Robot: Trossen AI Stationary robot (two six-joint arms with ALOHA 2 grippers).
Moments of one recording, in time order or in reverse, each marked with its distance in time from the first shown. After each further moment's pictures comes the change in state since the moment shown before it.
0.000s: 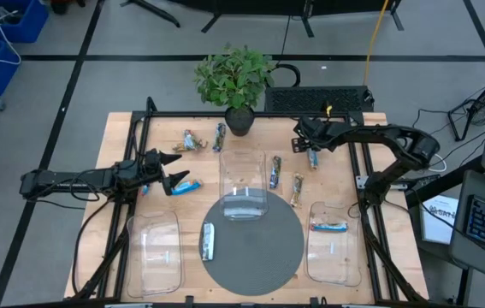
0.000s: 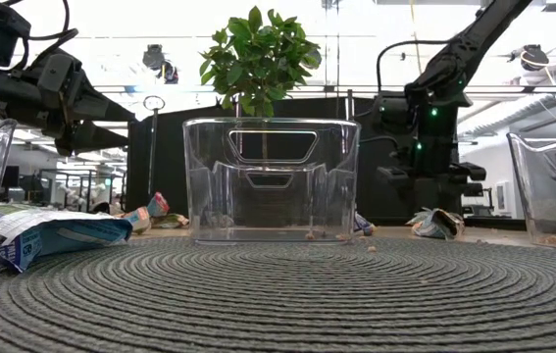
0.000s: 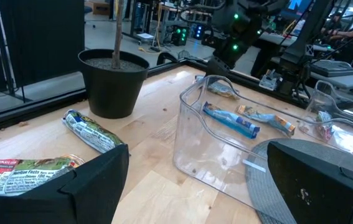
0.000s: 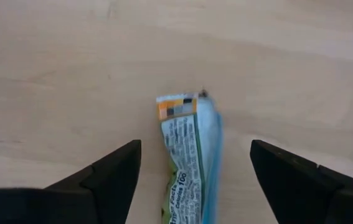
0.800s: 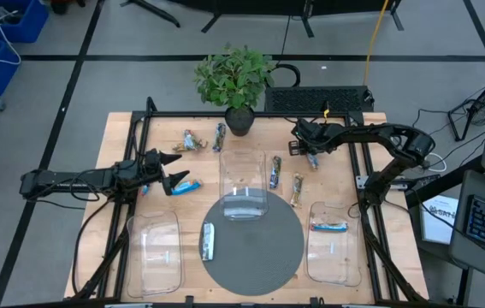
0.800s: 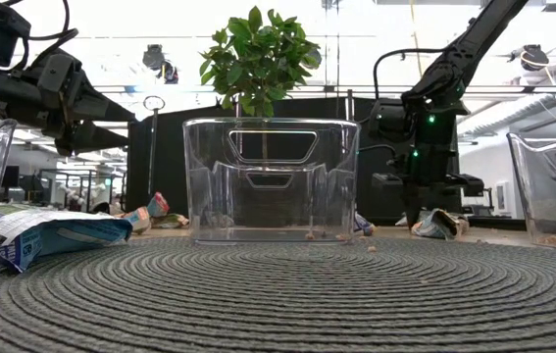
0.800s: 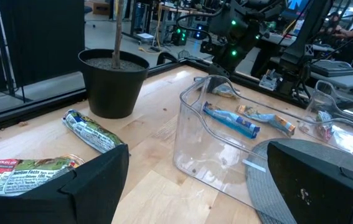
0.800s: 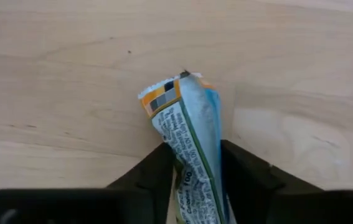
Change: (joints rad) left arm 0.000 0.000 0.000 0.000 0.000 0.000; right arm 0.001 0.053 -0.009 0.027 -0.054 0.027
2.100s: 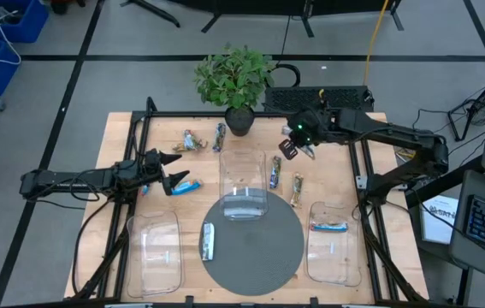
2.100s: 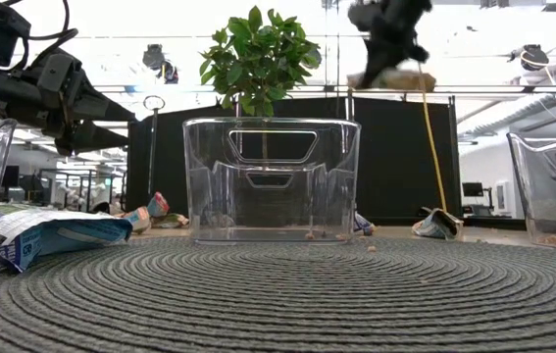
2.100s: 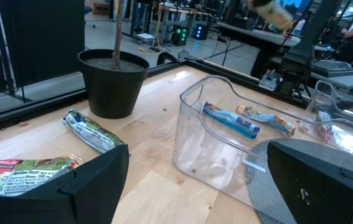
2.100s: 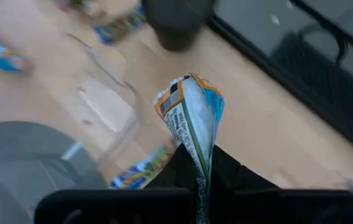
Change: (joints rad) left arm 0.000 0.000 0.000 0.000 0.000 0.000; right arm 0.377 -0.197 0.682 -0.554 0.007 -0.337
